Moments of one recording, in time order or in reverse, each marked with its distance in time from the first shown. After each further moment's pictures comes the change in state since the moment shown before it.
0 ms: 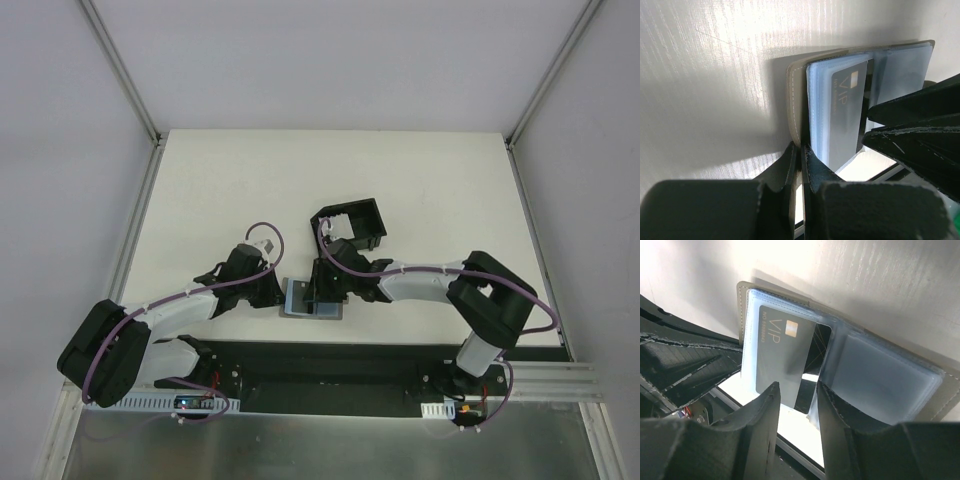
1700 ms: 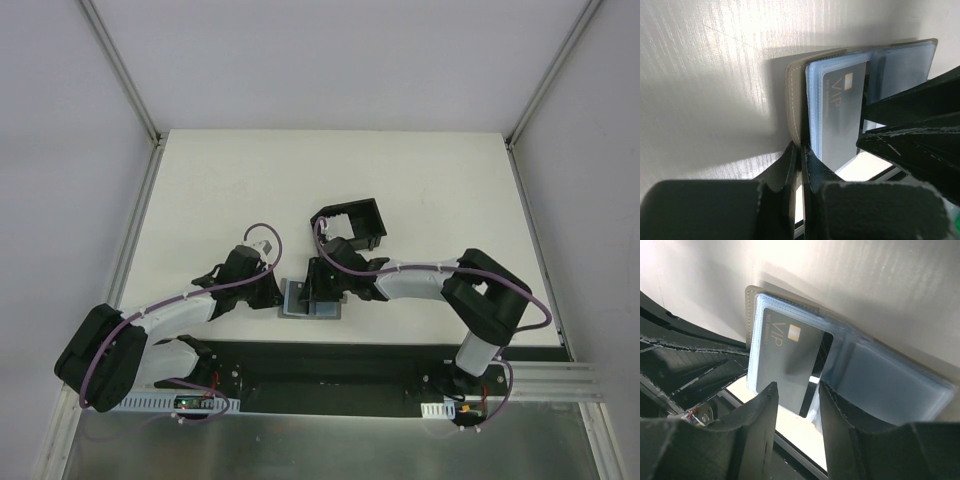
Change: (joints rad) left arm 0.000 -0.028 -0.014 -0.008 -0.002 0.000; right arm 0.000 0.021 0.015 0.024 -0.023 -0.008
